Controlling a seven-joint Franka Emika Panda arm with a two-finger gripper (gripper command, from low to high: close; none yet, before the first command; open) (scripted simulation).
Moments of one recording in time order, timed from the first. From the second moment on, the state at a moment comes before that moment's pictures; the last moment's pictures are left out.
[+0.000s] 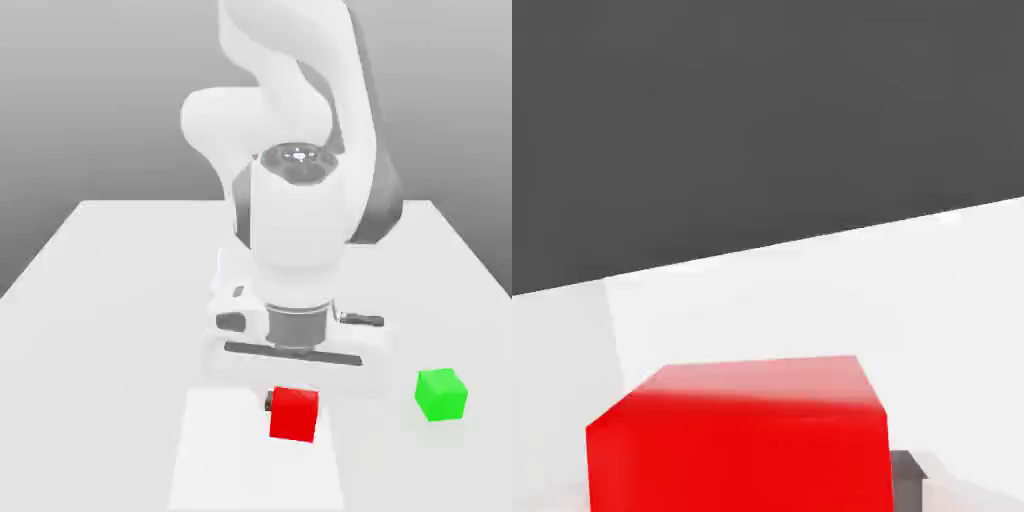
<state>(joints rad) 0.01 0.08 0.25 -2.60 -0.02 2.68 0.96</state>
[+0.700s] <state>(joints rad) 0.37 0.17 0.28 -2.66 -0.15 2.82 0.75</state>
